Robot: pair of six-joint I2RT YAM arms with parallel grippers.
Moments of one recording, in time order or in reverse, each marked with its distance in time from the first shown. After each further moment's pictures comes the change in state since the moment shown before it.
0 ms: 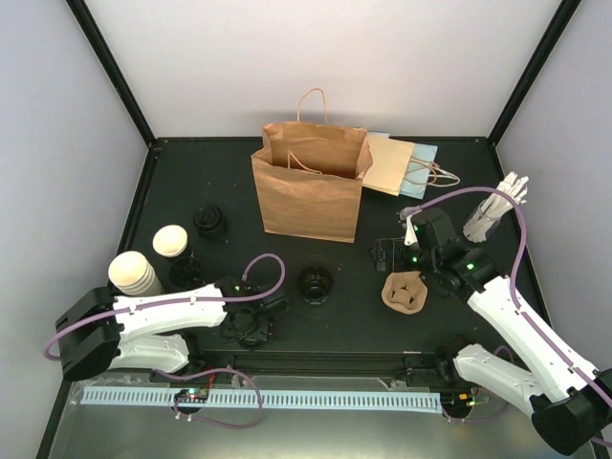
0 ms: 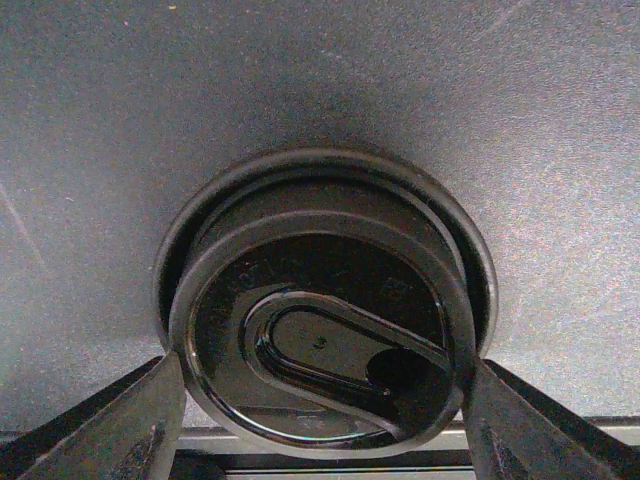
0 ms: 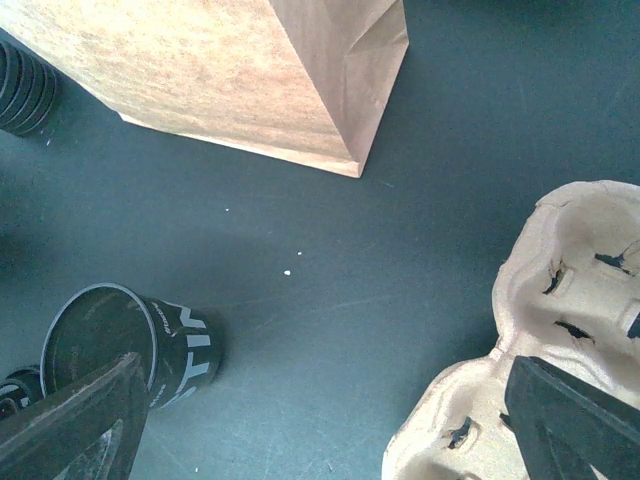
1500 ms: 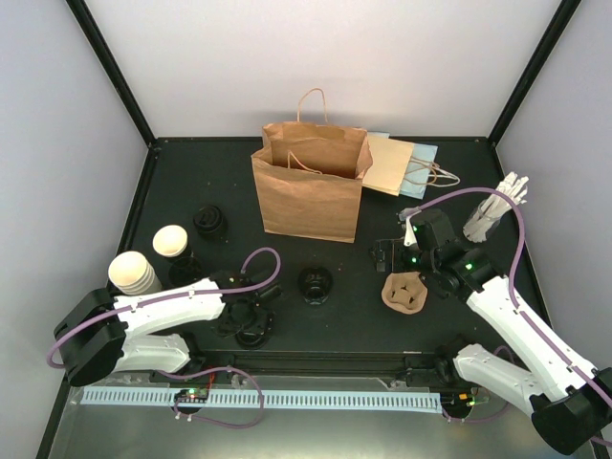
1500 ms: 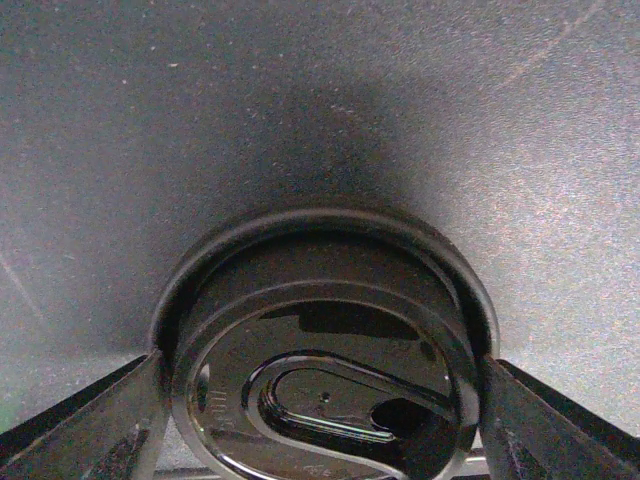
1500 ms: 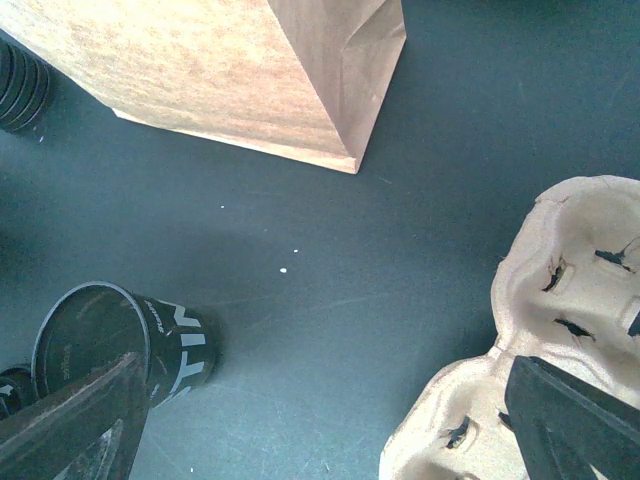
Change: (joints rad) left arm 0.134 0.005 -0.019 0.038 0.054 0.150; right arm 0.000 0.003 -0.012 0.009 0.003 0.000
